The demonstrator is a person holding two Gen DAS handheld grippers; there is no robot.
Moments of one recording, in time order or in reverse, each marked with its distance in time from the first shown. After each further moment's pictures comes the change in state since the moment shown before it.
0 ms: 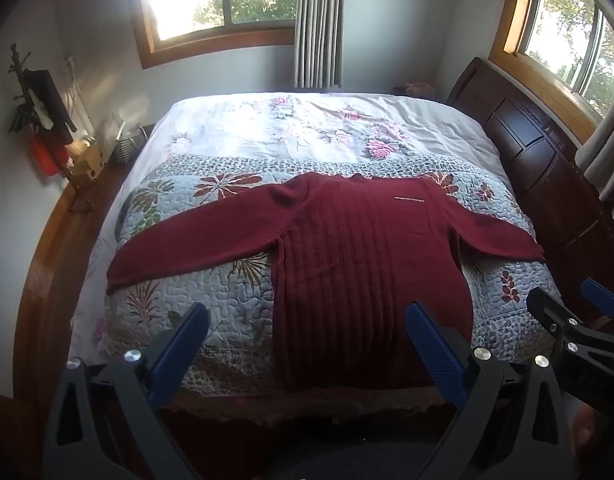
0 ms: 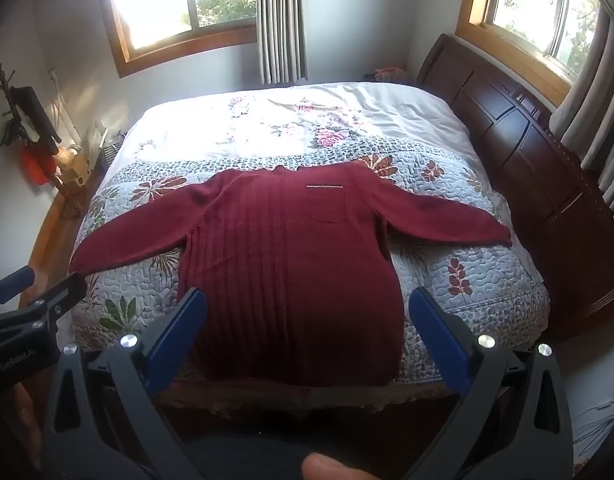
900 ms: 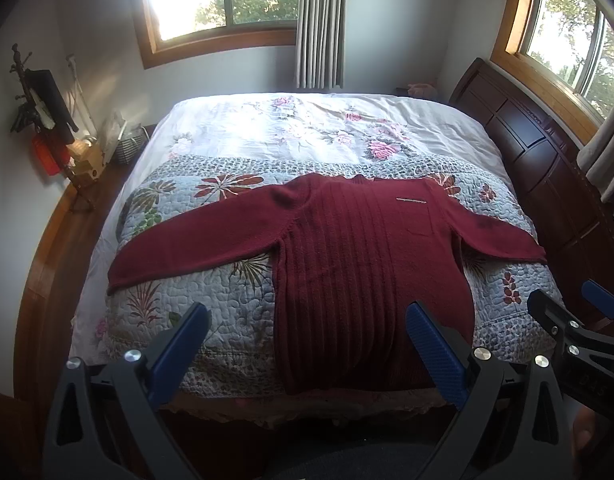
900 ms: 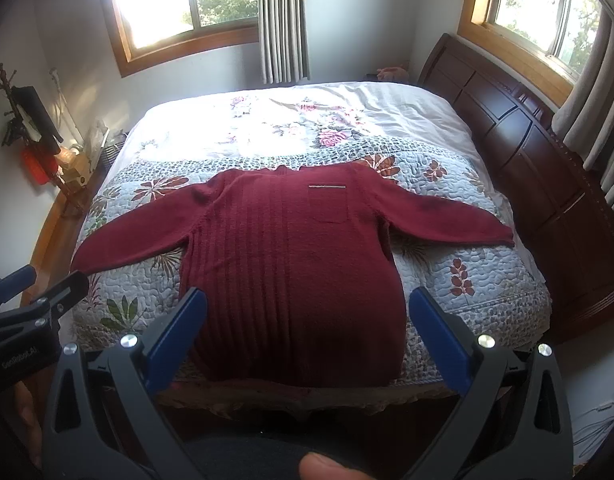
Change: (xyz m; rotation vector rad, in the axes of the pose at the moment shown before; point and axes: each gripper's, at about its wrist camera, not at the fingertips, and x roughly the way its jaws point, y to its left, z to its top) left arm 0.001 -0.002 -0.001 0.001 0.004 0.003; right arm 0.002 0.001 0.001 0.003 0.006 0.017
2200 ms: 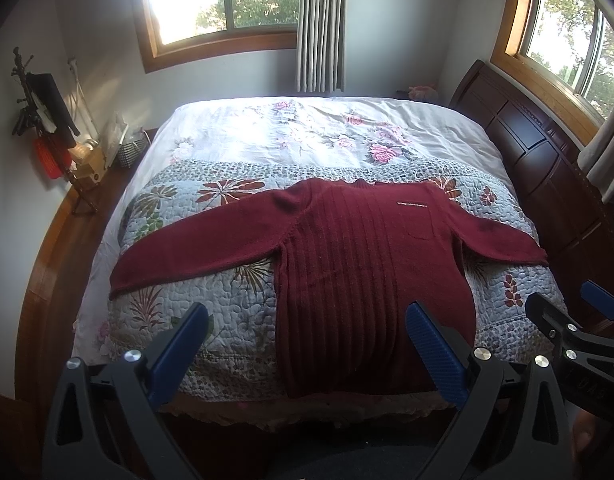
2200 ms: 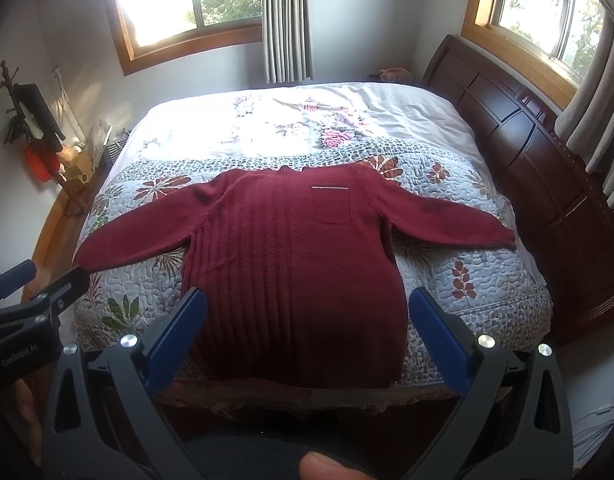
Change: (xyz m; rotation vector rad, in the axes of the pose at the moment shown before) left arm -0.002 -0.001 0.005 0.000 -0.010 0.005; right arm 0.000 0.005 -0.003 -0.008 -0.001 0.009
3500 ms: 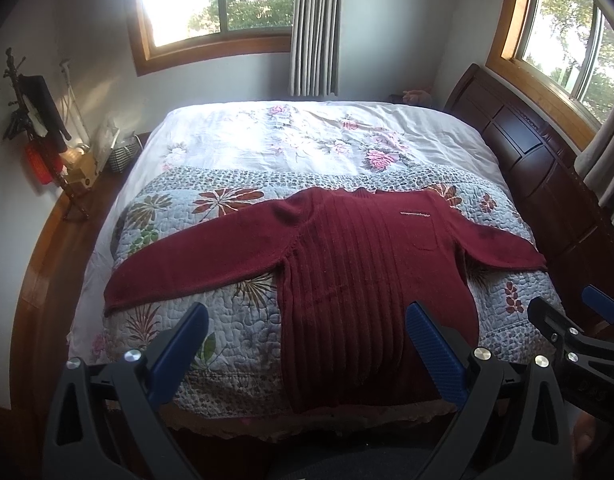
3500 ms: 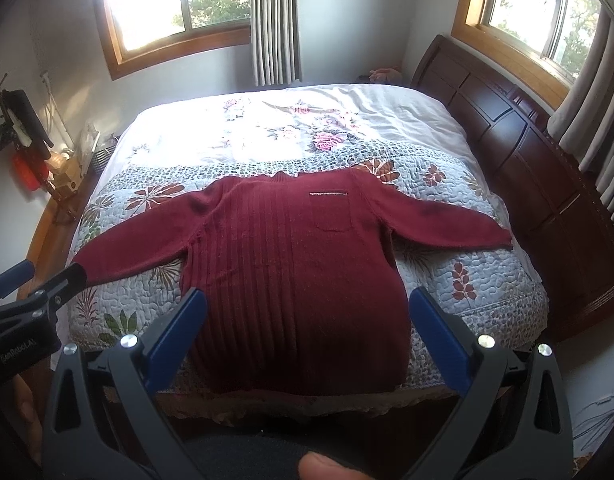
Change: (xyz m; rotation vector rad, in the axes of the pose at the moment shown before) left arm 0.018 0.020 0.020 0.018 -0.019 -0.039; right arm 0.011 0.018 0.017 0.029 -0.007 -0.049
